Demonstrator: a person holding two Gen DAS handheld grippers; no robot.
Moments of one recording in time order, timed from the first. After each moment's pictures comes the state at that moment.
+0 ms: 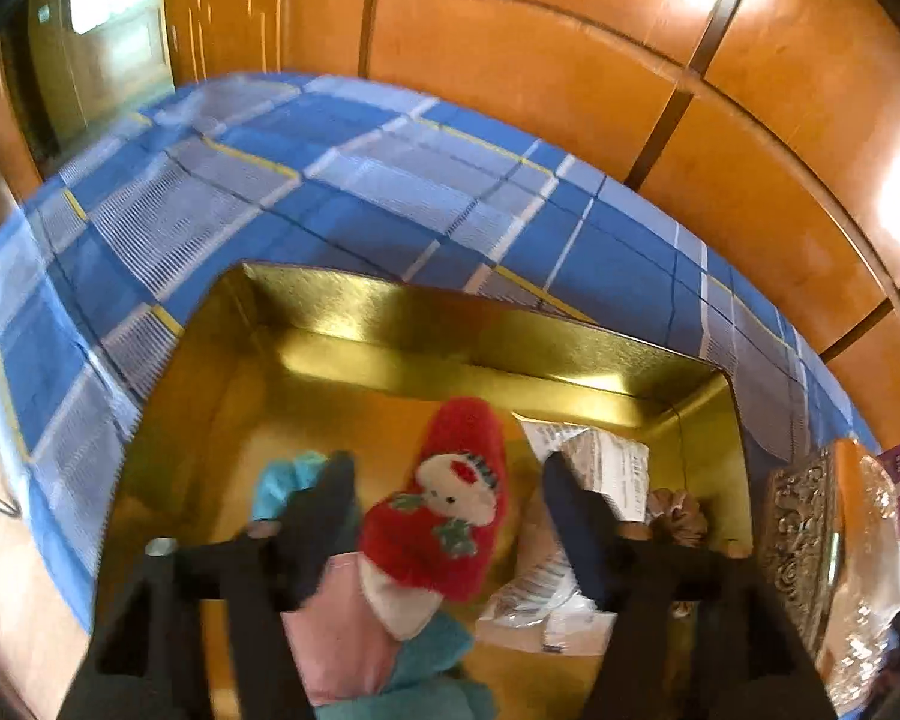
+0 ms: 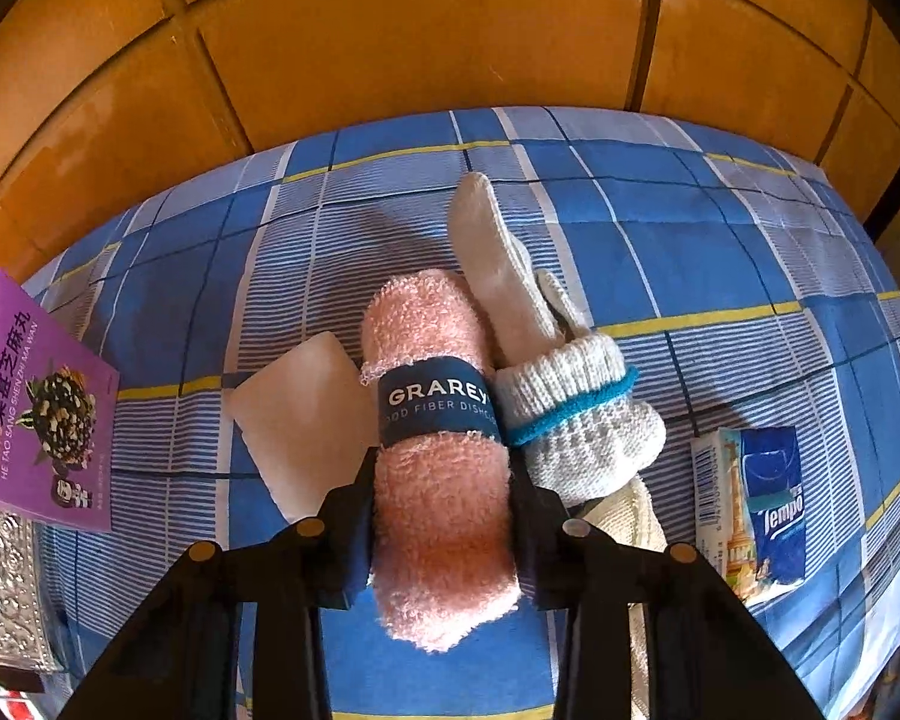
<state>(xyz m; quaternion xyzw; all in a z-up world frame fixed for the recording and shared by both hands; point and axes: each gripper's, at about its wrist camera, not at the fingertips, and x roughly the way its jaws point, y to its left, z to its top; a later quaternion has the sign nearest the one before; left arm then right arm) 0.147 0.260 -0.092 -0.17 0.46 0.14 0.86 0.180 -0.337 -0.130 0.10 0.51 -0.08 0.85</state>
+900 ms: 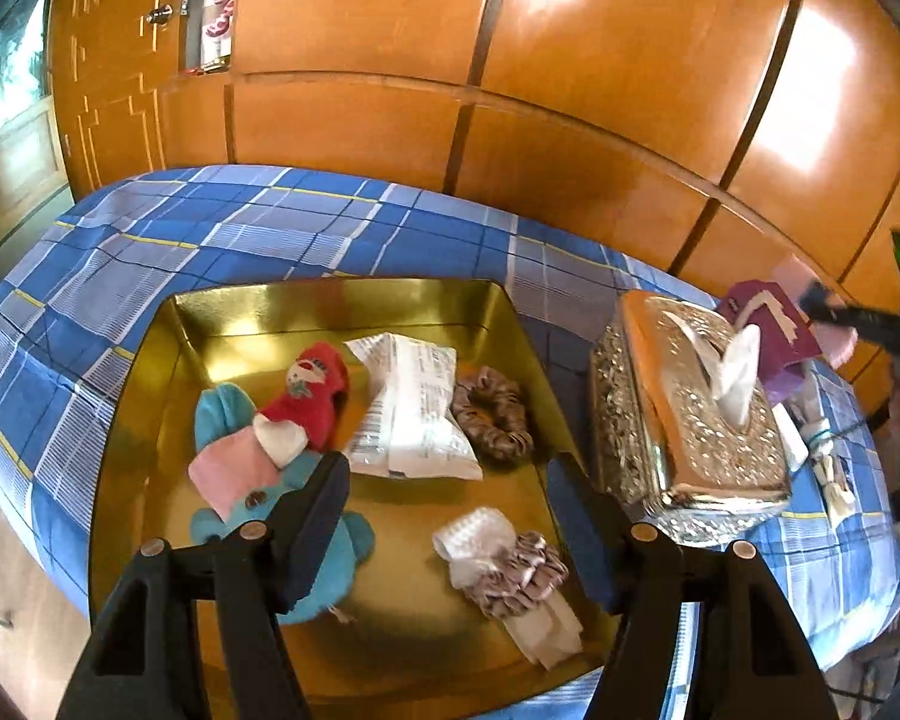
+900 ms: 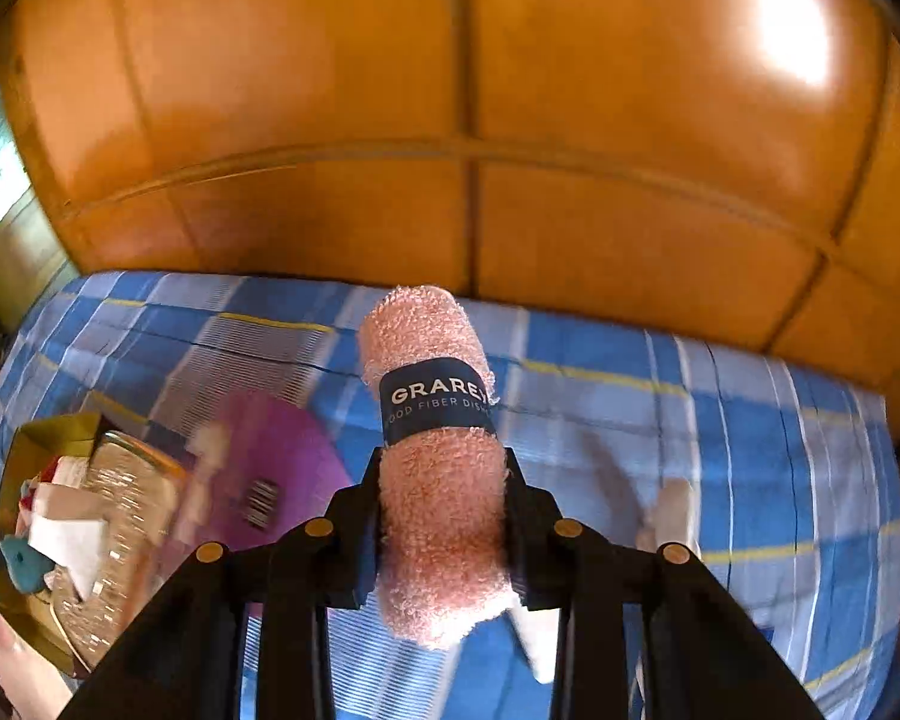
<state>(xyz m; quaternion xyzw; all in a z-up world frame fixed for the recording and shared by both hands) 0.051 0.182 -0.043 -0.10 0.41 -0.01 0.91 0.224 -0.209 0.008 -0.02 0.43 0.06 0.90</state>
